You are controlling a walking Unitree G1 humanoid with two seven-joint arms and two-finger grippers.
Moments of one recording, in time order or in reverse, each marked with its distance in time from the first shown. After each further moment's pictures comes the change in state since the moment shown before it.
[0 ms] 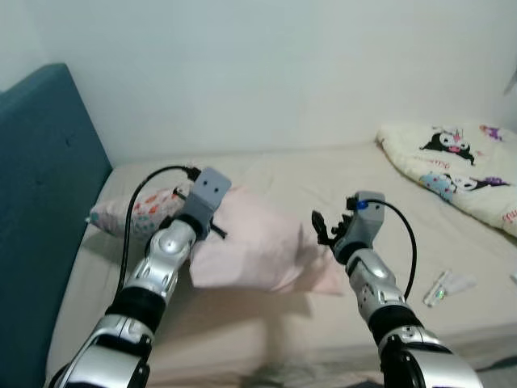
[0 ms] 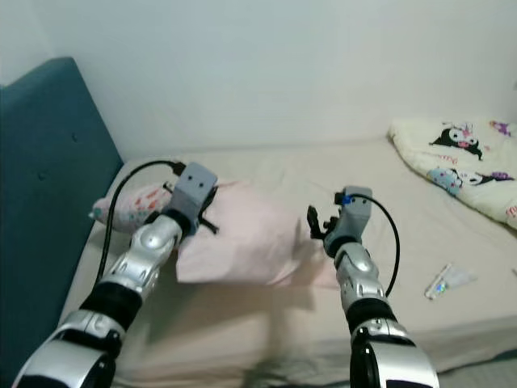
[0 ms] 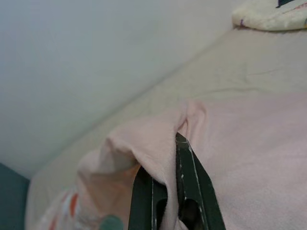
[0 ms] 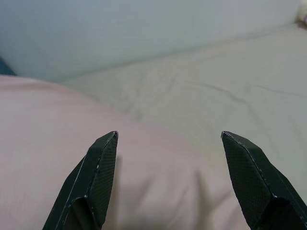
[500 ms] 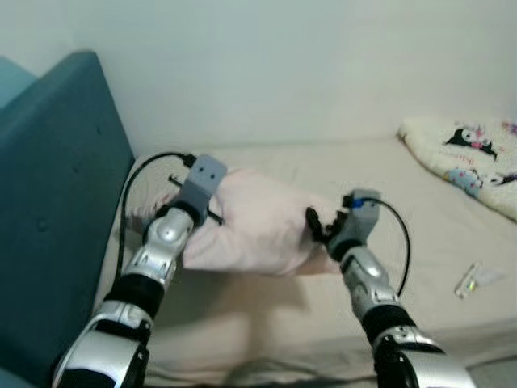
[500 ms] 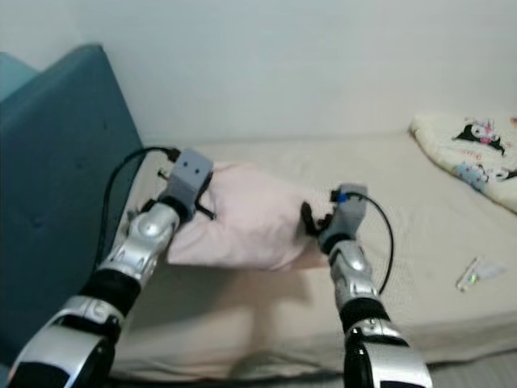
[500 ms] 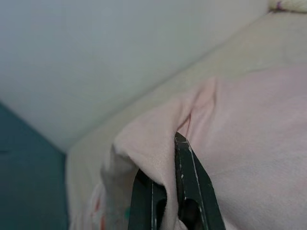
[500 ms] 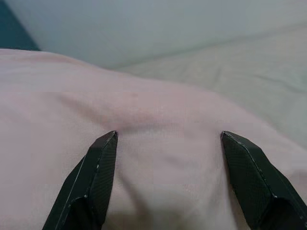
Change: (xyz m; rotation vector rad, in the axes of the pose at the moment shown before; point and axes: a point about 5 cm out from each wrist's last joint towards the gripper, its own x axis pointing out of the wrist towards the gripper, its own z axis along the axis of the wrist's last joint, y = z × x) left arm 0.008 0.010 0.007 0.000 -0.011 0.059; right arm 0.001 0.002 0.005 -0.003 -0.034 0.007
